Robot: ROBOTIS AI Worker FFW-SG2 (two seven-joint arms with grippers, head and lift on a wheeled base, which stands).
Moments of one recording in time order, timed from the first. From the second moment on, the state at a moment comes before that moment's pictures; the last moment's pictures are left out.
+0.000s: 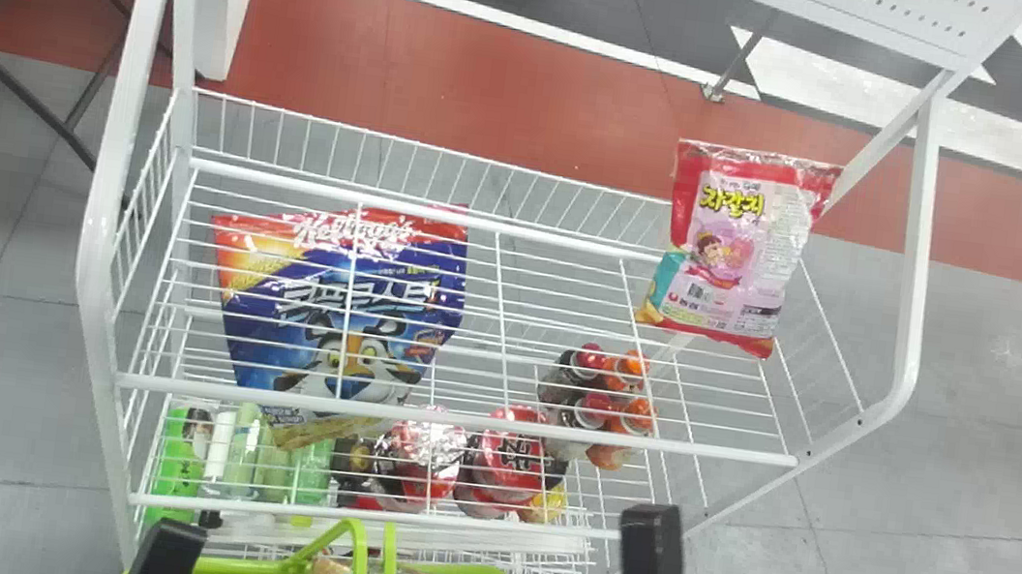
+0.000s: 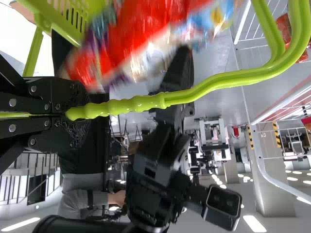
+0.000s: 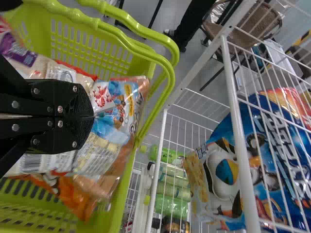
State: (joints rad) left arm 0.40 0.00 -0.22 -2.01 0.41 1.51 -0.82; right arm 0.68 -0.29 -0.11 -2.22 -0.31 1.00 0.60
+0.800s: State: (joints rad) left arm 0.39 0.00 -0.21 -2.01 0.41 1.51 -0.82; right arm 0.67 -0.35 0.04 -2.06 -0.23 0.89 0.55
